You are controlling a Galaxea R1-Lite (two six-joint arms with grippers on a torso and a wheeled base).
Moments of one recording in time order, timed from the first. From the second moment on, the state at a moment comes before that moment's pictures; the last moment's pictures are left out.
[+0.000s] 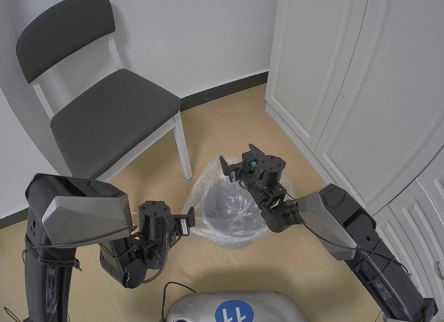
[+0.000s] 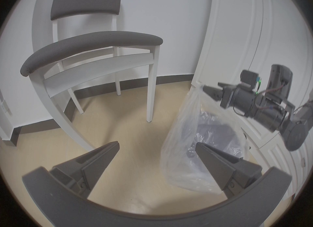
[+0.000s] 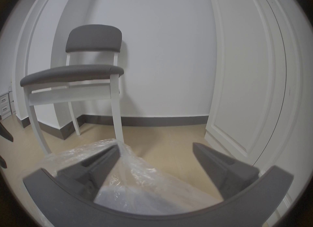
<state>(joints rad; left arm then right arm) -0.53 2.39 -0.65 -1.38 0.41 -0.27 0.53 2.89 -2.00 -1.05 -0.18 -0.21</state>
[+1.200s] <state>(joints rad) -0.60 2.41 -0.73 -1.21 0.40 -0.05 0.41 2.37 -1.04 -1.05 -0.06 0.01</state>
